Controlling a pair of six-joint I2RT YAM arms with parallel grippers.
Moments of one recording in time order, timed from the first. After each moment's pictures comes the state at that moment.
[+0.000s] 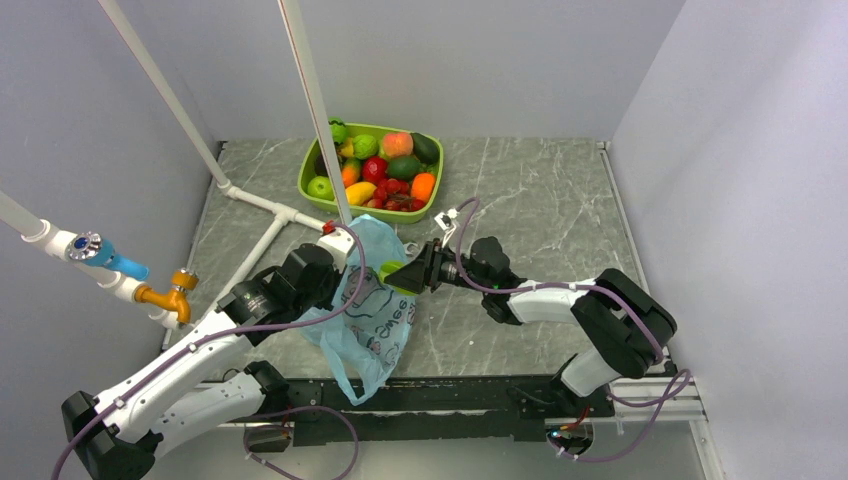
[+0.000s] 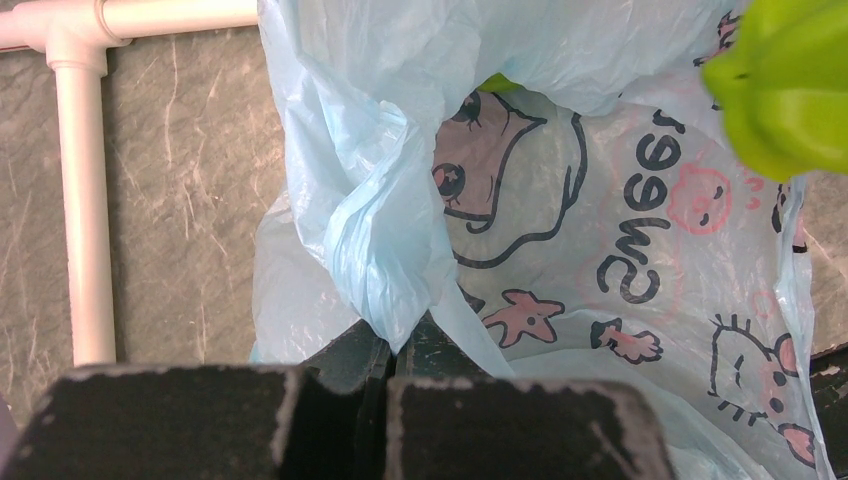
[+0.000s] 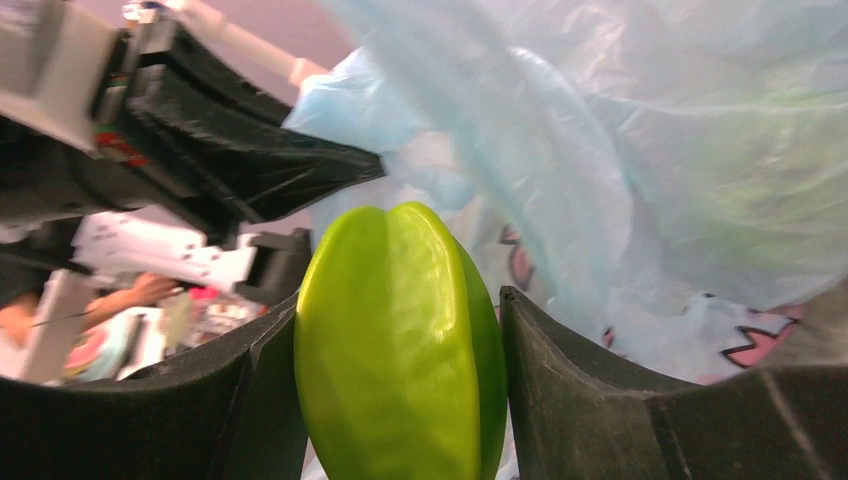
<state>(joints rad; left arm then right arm) -0.75 0.83 0.78 -0.70 -0.31 -0.12 0.77 1.53 0.55 0.94 -0.53 0.90</state>
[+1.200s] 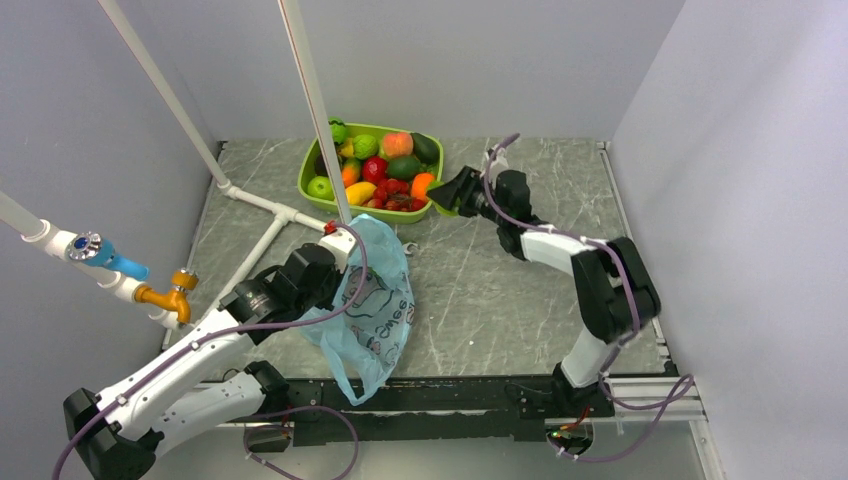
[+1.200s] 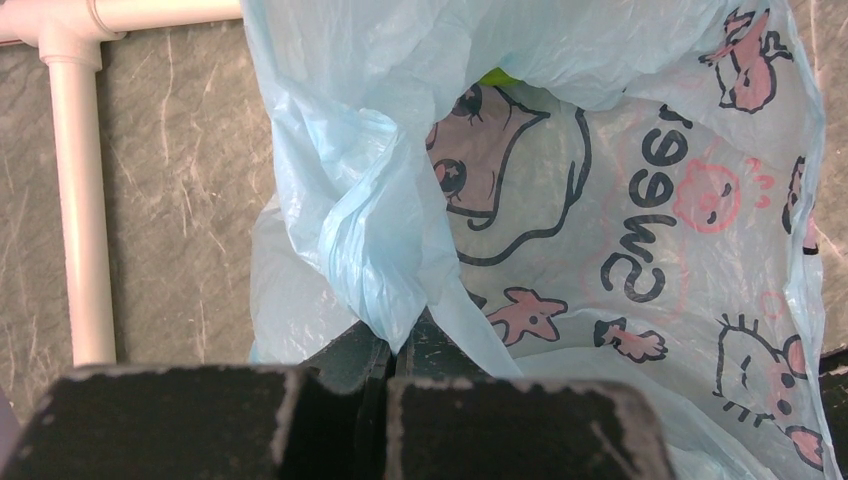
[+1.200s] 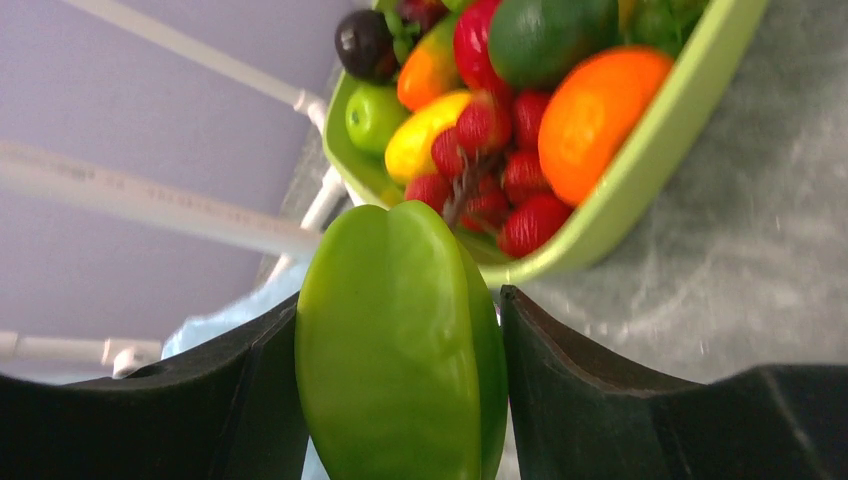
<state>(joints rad) -0.75 0.85 0.78 -0.70 -0.31 -0.12 0.38 1.76 0.99 0.59 -0.40 0.77</state>
